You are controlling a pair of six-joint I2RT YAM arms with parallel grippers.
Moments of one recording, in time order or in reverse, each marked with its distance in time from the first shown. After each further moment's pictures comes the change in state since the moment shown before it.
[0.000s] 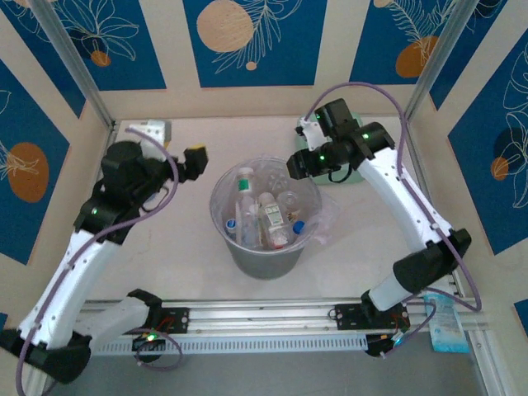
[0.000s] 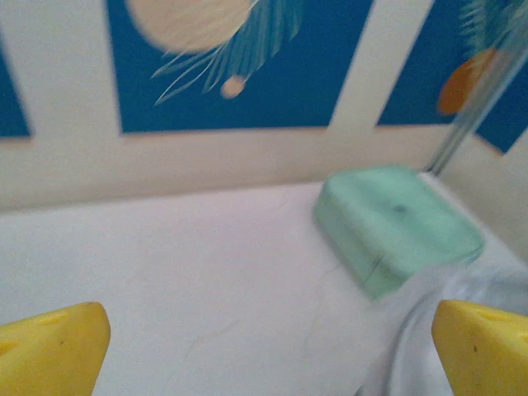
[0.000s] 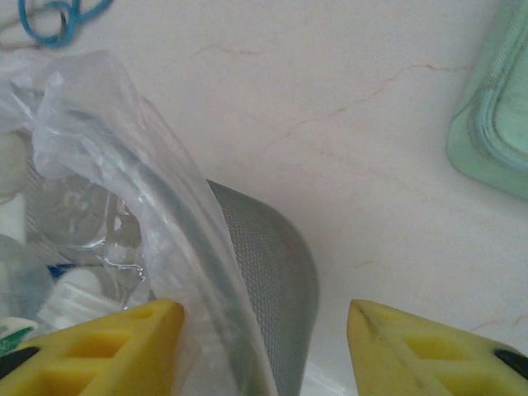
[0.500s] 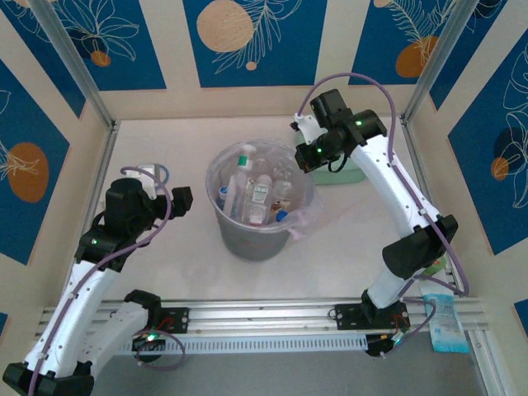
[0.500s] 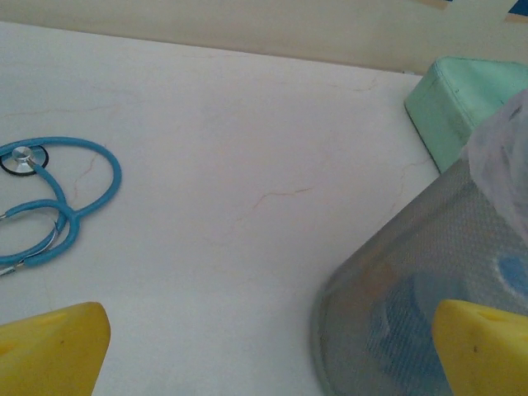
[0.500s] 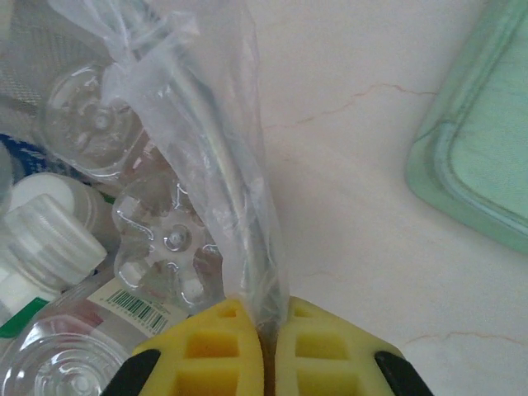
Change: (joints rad) left arm 0.097 -0.187 -0.277 -0.148 -0.027 -0.092; right arm -0.039 0.095 0.124 -0.069 0.050 -0.130
